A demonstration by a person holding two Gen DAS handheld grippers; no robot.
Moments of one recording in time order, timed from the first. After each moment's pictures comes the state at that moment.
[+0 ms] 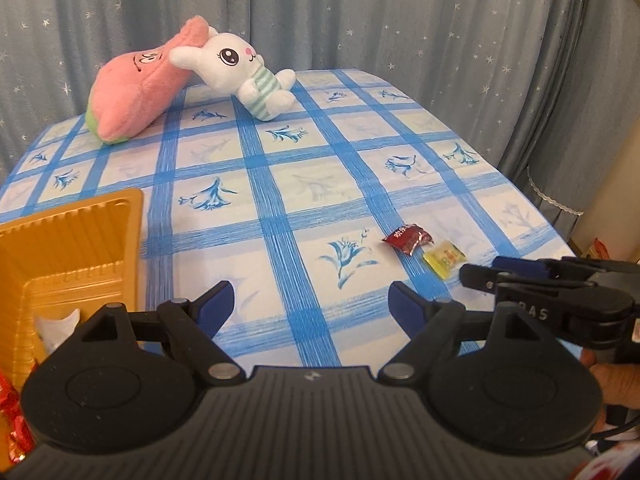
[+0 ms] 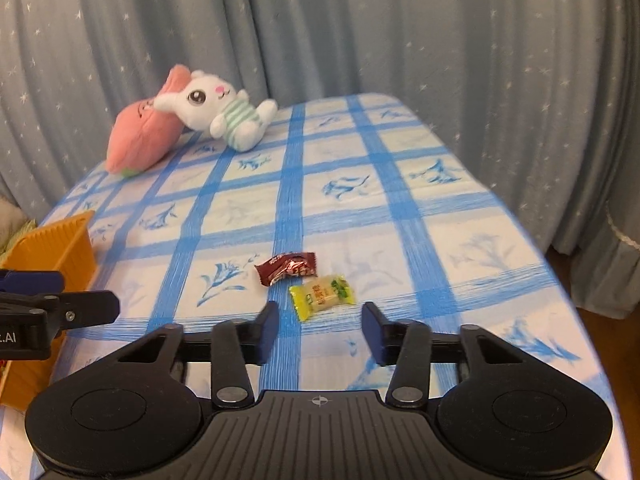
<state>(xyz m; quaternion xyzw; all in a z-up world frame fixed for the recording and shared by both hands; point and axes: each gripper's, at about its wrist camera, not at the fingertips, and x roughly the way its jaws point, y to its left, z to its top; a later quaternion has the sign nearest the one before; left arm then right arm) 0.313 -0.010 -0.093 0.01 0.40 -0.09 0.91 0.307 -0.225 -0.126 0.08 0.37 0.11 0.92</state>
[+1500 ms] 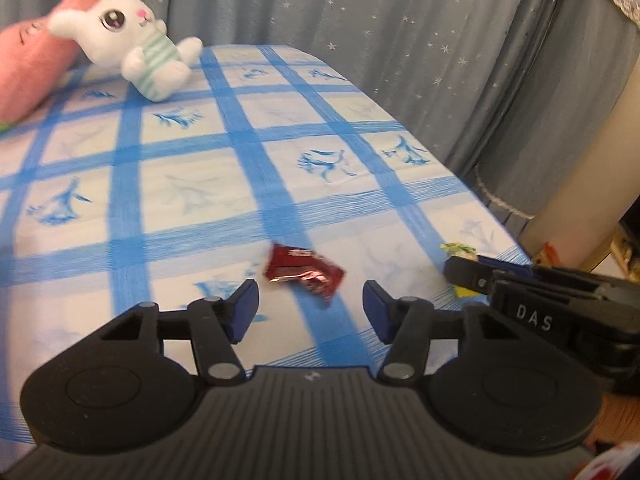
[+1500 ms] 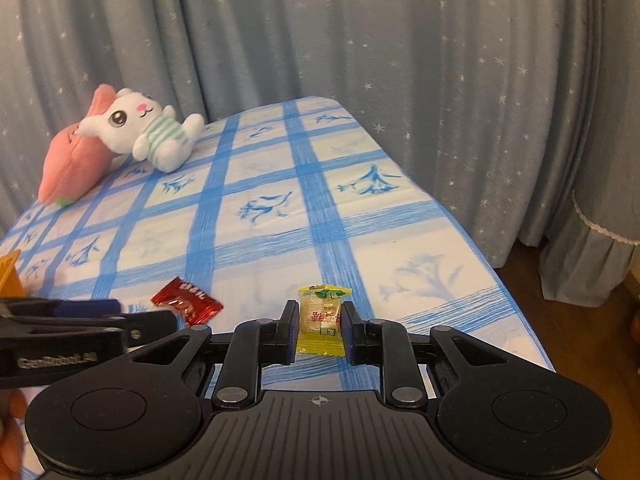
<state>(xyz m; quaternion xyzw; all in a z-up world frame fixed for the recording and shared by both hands) 0.388 -0.081 -0.146 -0.04 0.42 -0.18 0.89 0.344 -0.273 -0.137 0.10 0.36 0.03 0.93</state>
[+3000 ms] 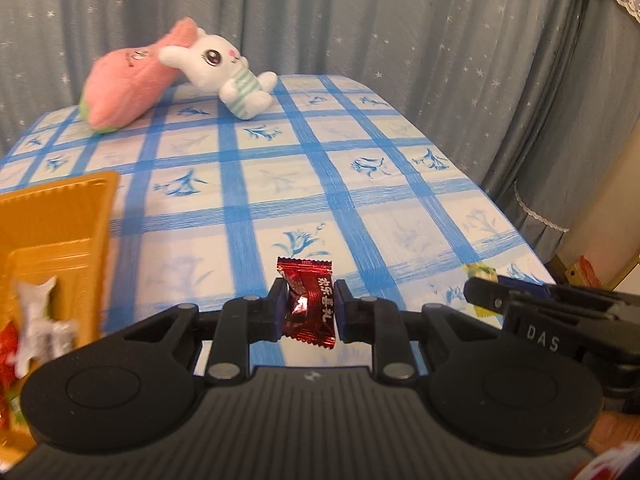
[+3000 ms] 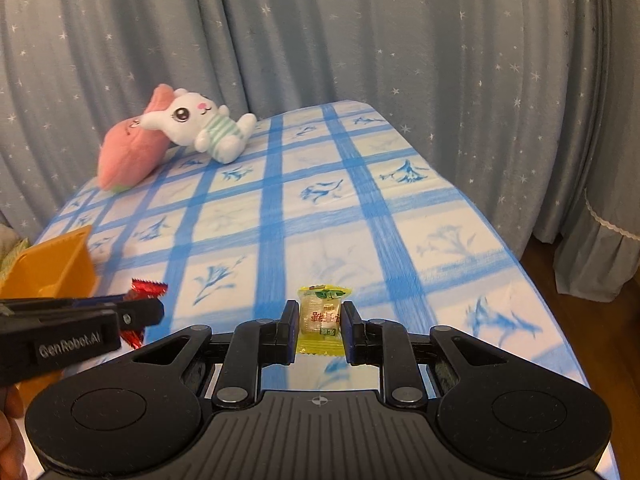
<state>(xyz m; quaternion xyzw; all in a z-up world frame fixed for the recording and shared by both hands) 0.274 -0.038 -0.081 -0.02 0.39 -0.09 0.92 0.255 -0.235 -0.095 0.10 0.36 0.07 0.92</state>
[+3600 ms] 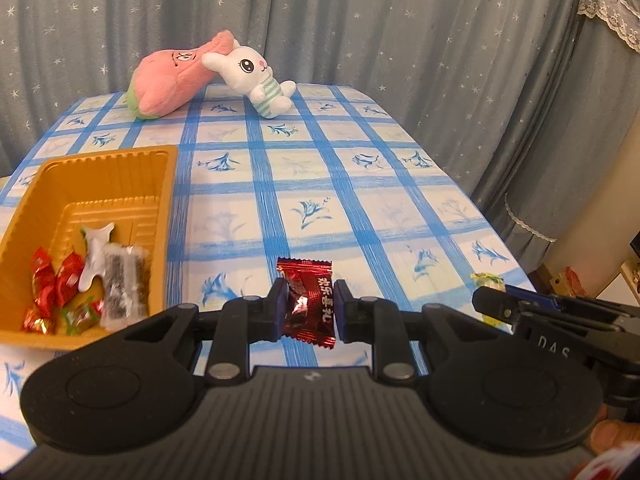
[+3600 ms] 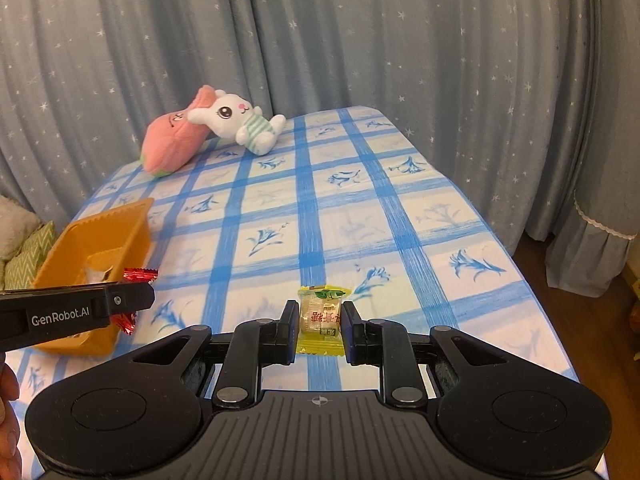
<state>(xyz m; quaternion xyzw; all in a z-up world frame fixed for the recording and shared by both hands) 0.175 -0.010 -0.042 -0.05 0.38 -0.08 0.92 0.155 -0.214 -0.047 0.08 0.36 0.08 0.93</state>
